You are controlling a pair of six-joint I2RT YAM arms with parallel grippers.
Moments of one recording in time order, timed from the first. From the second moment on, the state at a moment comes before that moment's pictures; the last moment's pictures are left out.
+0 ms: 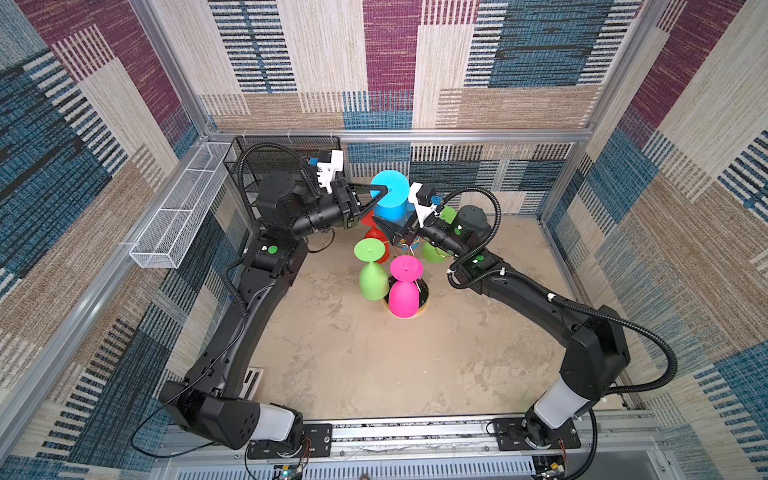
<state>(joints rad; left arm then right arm) -0.31 1.41 1.63 -0.03 0.85 -1.20 0.62 1.66 1.41 0.53 -0.39 -0.11</state>
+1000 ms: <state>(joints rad) -0.28 1.42 1.56 0.15 0.89 -1.28 0.66 1.61 1.45 0.32 -0.32 -0.12</state>
